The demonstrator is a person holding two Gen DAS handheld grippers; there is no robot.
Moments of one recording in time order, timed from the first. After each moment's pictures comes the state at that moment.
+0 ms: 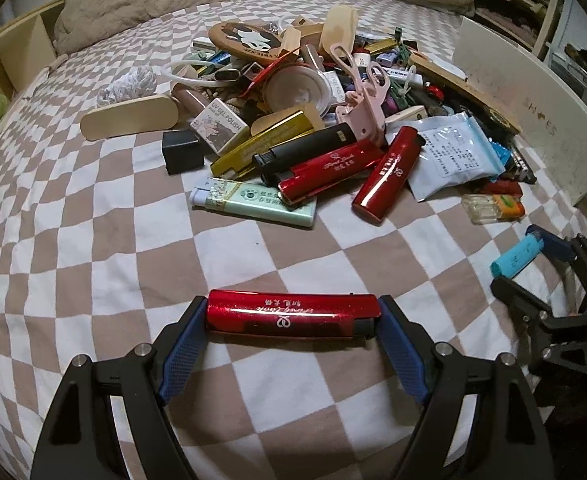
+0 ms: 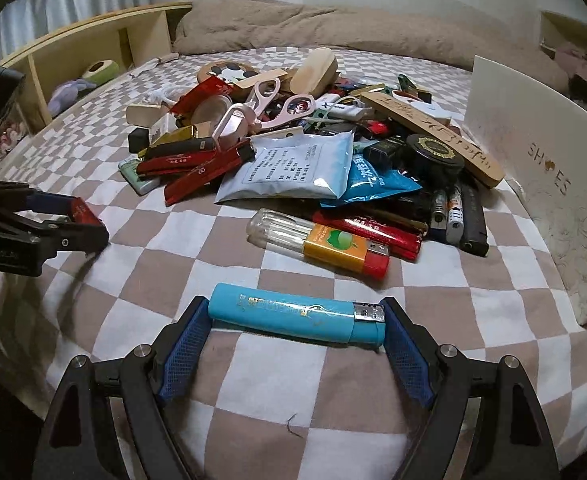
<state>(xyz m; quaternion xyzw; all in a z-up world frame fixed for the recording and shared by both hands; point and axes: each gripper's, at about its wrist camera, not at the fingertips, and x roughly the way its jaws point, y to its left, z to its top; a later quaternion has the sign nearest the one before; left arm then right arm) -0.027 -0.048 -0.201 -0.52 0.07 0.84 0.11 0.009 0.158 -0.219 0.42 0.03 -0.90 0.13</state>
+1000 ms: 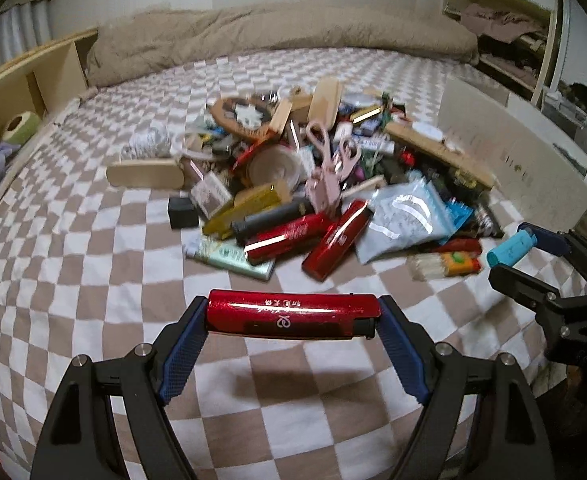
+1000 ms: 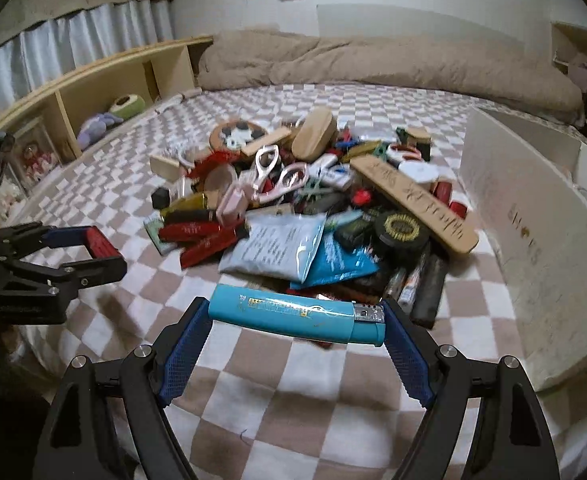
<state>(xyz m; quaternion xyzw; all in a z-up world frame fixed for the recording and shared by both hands) 0.001 -0.011 -0.151 -0.43 0.04 0.90 0.08 -0.003 0.198 -0.161 0.37 0.01 -0.91 0.19</state>
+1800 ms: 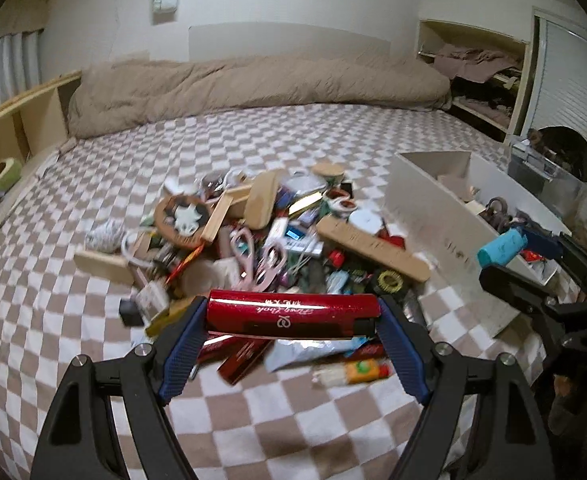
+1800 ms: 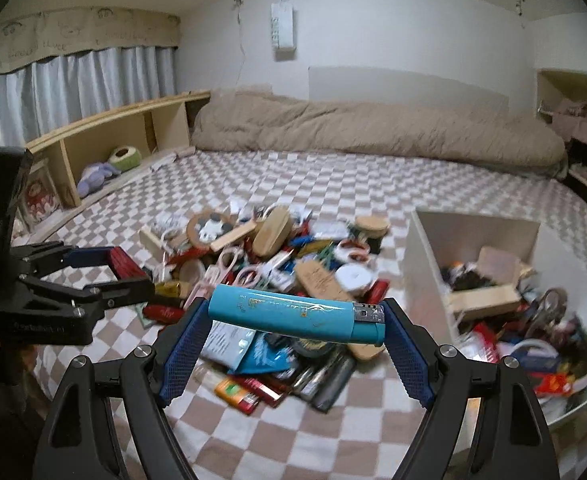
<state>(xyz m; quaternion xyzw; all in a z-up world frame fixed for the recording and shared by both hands) -0.026 0.064 -0.076 -0.36 0.02 0.93 0.12 -0.015 0.264 -0.077 0.27 0.02 -0.95 0.18</state>
